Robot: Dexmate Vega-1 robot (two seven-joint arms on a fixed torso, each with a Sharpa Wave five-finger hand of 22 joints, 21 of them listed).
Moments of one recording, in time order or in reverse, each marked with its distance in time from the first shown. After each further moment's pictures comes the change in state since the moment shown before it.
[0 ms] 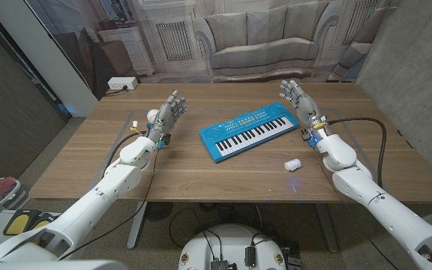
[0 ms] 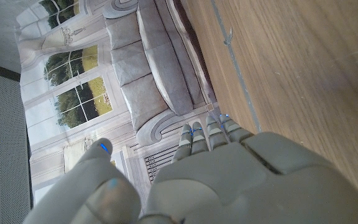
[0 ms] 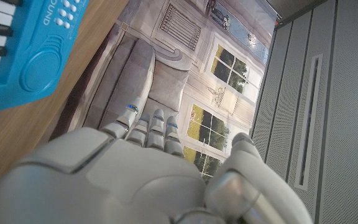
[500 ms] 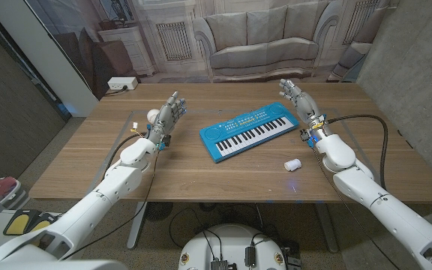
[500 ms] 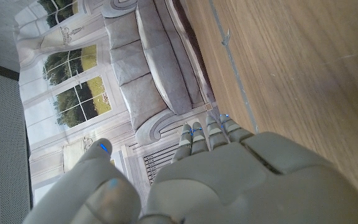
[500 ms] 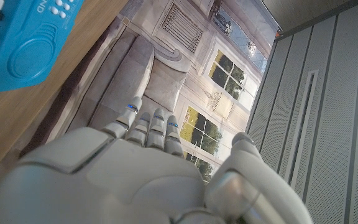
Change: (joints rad) left arm 0.012 -0.004 0.000 0.001 0.003 -0.009 0.006; left_hand 0.000 0.000 -0.004 0.004 0.000 0.000 0.000 0.000 0.000 0.005 -0.005 -0.005 0.000 0.000 0.000 0.000 0.000 0.000 0.000 0.000 0.000; right arm -0.022 -0.022 0.001 -0.057 -0.105 -0.014 -0.089; right_hand 0.003 0.003 -0.004 -0.004 0.000 0.005 -0.005 0.000 0.000 0.006 -0.006 0.000 0.000 0.005 -0.005 0.000 0.000 0.000 0.000 -0.007 0.000
